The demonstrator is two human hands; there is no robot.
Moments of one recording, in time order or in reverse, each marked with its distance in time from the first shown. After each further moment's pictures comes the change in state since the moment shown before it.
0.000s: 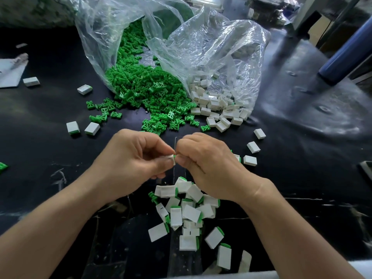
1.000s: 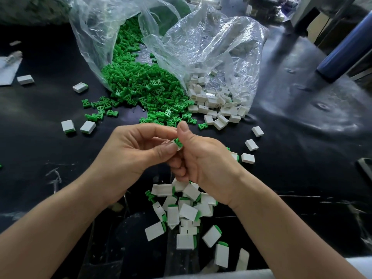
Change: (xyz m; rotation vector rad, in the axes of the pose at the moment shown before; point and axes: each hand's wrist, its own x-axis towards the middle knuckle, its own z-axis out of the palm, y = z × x) left_hand 0.002 0.004 0.010 -0.459 -0.024 -0.005; right_hand 0.003 -0.011 0.005 1.307 -0.124 0.555
